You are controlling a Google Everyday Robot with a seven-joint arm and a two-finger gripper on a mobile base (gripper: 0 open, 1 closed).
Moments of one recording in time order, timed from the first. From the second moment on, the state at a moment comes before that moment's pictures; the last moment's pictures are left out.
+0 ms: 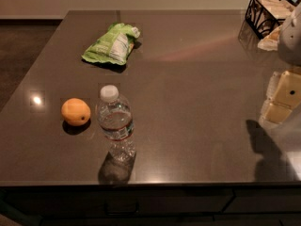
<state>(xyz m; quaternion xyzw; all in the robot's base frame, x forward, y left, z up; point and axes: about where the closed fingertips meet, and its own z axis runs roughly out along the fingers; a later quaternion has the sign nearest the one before) 0.438 -0.217 0.976 -0.60 0.78 -0.03 0.16</state>
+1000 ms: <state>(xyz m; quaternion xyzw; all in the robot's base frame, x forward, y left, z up) 0.442 -0.165 0.970 -0.62 0.75 0.03 0.22</state>
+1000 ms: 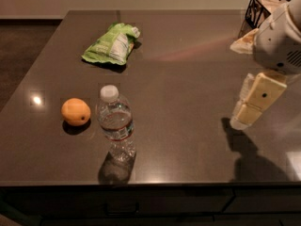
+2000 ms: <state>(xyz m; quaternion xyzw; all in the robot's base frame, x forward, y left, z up) 0.406 -0.017 0.960 -0.65 0.66 0.20 0.32</state>
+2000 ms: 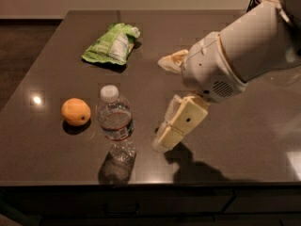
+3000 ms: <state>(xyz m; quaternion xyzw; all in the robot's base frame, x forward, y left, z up) 0.385 0.079 0.946 -0.67 0.61 0.28 0.31</state>
